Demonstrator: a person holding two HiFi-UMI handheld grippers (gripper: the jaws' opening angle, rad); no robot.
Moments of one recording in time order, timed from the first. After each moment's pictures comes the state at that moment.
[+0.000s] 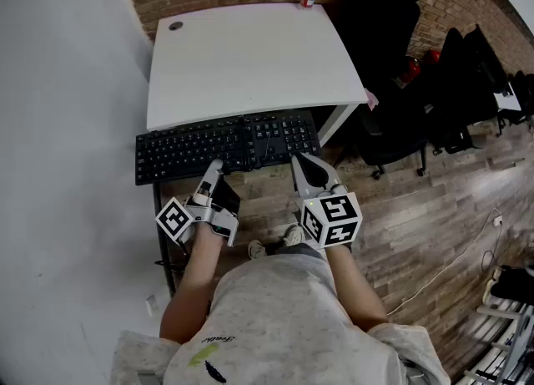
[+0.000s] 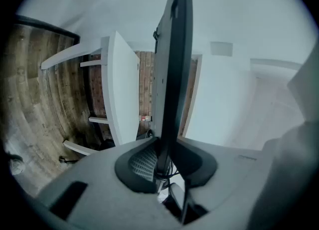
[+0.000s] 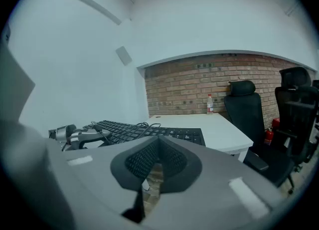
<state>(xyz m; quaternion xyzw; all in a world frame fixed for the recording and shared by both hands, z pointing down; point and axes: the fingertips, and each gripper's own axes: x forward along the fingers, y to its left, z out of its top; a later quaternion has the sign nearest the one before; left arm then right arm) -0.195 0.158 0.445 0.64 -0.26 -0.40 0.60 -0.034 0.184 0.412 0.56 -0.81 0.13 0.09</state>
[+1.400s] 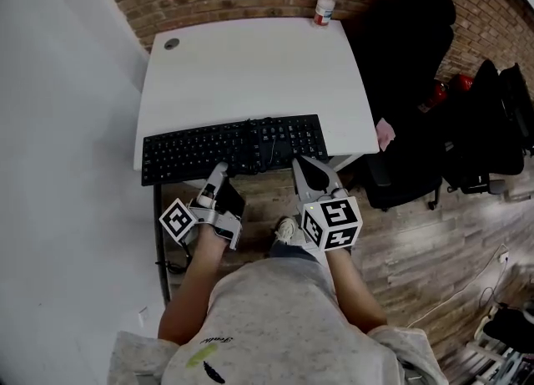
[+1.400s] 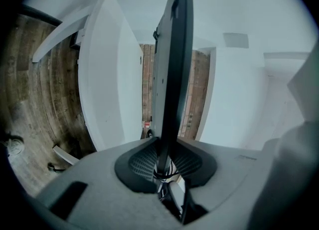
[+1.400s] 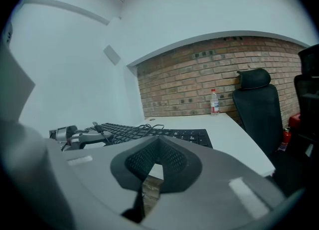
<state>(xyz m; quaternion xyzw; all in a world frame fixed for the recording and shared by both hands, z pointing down) -0.107 -0.025 0.465 0.62 -0.30 -0.40 0.60 0.048 -0.014 0.434 0.52 -0.84 0.15 0.08</state>
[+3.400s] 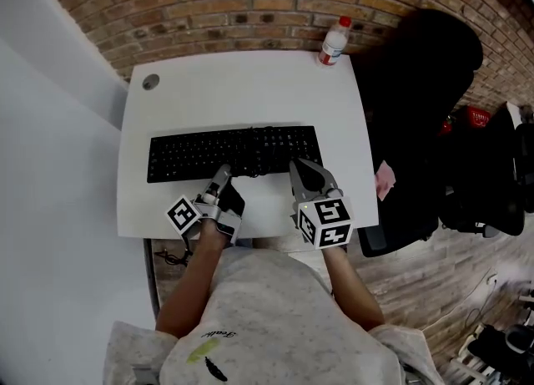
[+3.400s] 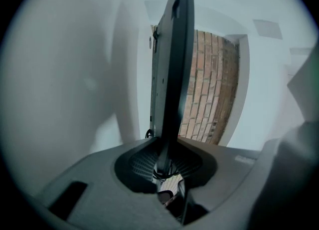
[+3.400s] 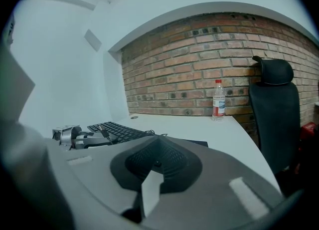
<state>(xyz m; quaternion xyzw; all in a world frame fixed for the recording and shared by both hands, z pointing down) -0.068 -0.279 0.524 0.60 -0.31 -0.38 0.63 0.080 -0.266 0.469 0.52 -0.83 0.16 0.13</state>
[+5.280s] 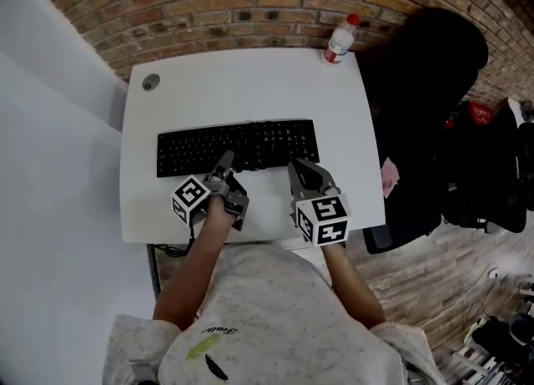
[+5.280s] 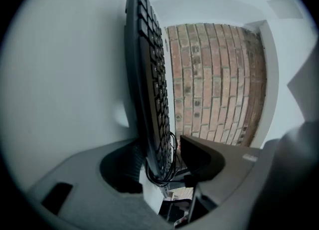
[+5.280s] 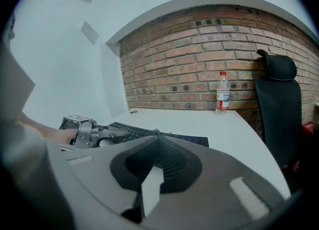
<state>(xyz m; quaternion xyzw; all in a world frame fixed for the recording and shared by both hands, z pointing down) -0.087 -0.323 0.583 0.54 -0.42 -0.29 0.67 0.059 -0.283 0.491 0.52 -0.82 0.17 0.15</state>
